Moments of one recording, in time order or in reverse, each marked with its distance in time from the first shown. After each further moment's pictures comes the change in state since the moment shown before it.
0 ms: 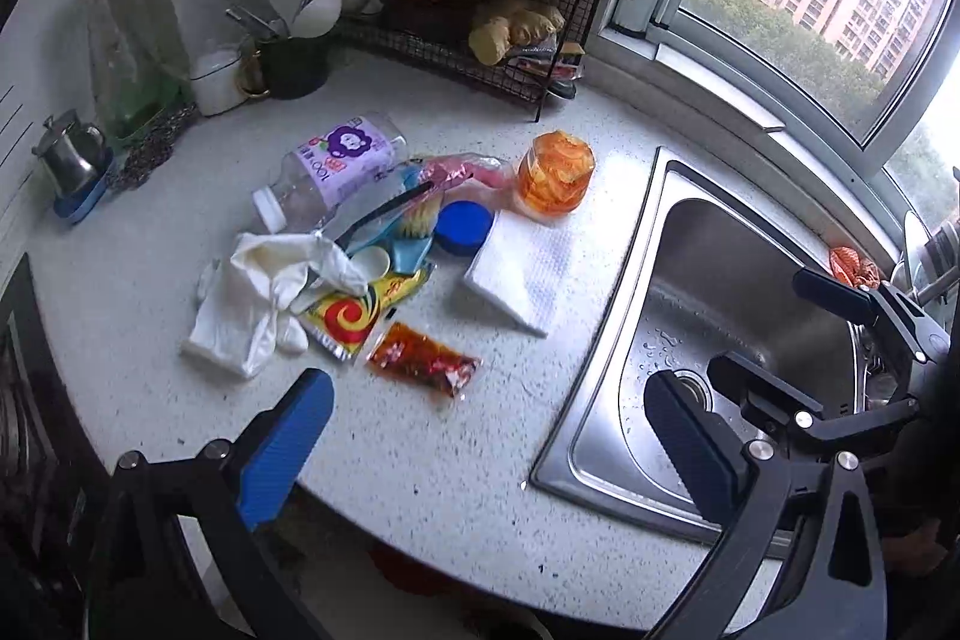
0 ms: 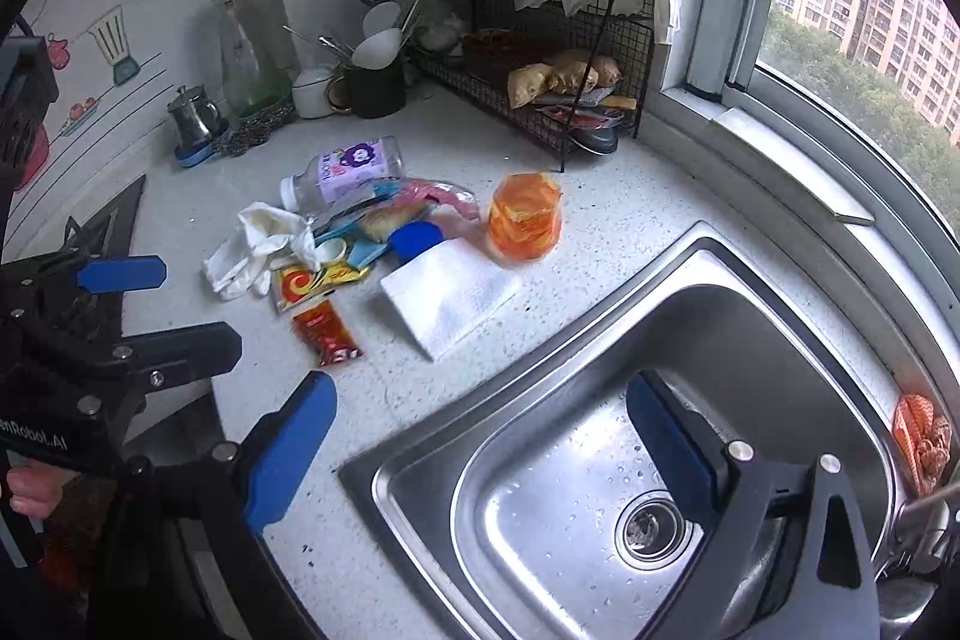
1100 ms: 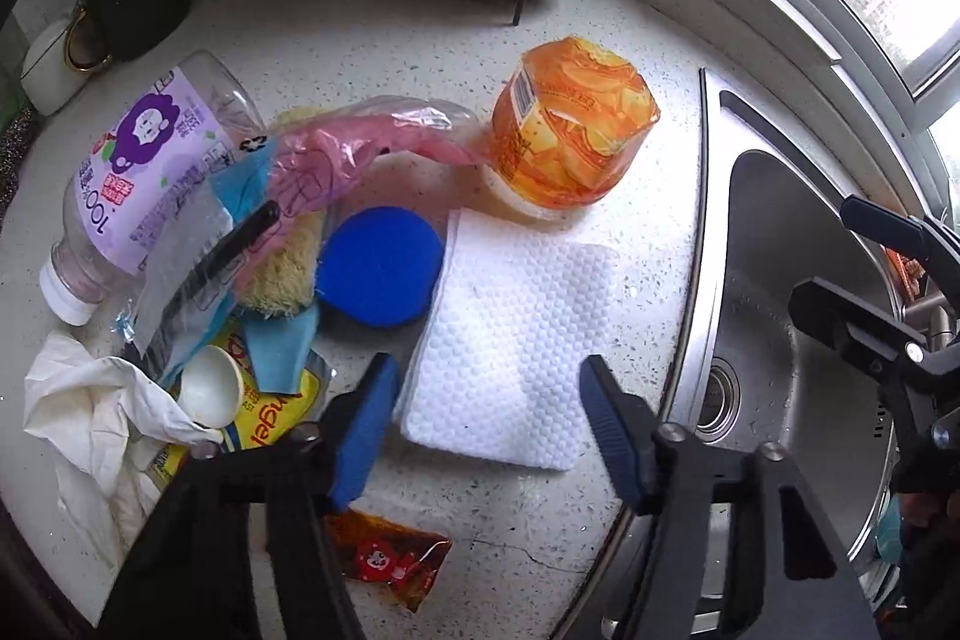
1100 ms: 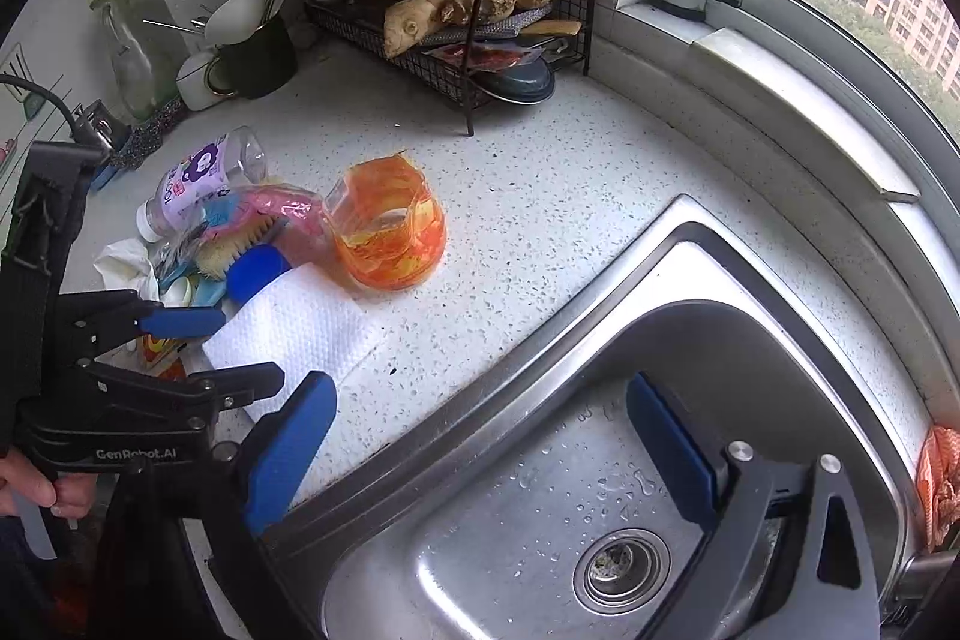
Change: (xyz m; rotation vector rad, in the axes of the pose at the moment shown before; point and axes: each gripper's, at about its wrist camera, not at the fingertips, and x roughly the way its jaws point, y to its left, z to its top) left arm 0.161 -0.013 0.050 0.072 0.234 -0.071; right arm 0.094 -0.084 0.039 0.078 0.151 -0.013
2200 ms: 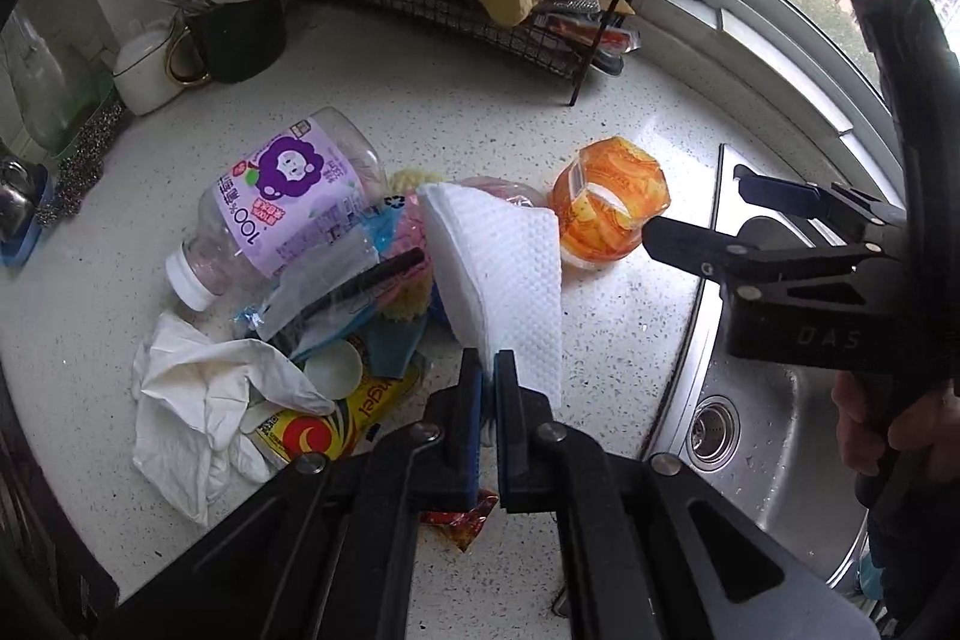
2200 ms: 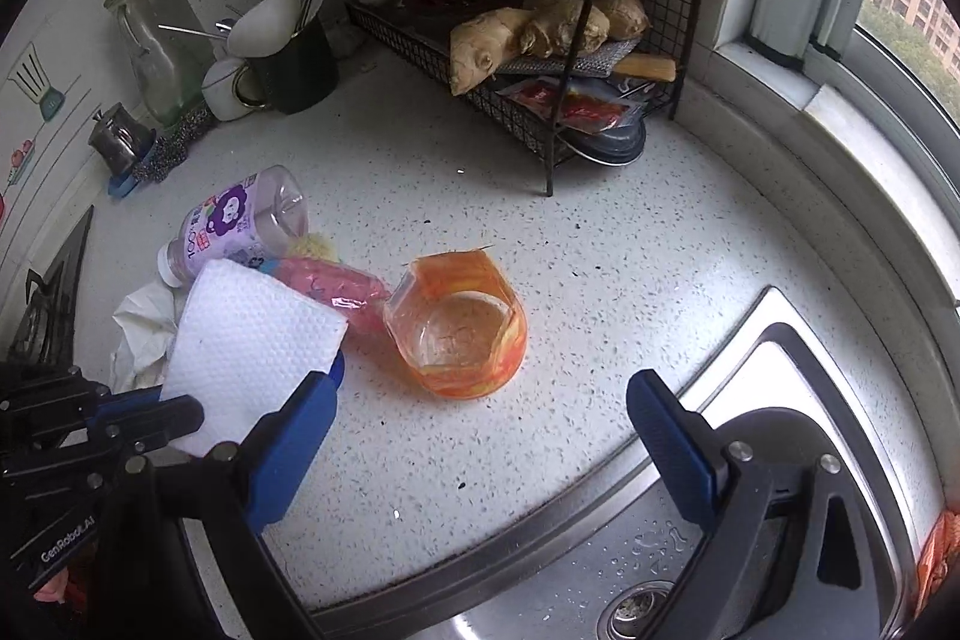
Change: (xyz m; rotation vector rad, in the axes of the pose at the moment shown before) left arm -0.065 0.022 -0.005 -0.099 -0.089 0.080; right arm 0.042 0.028 0.063 -0.075 0.024 0.080
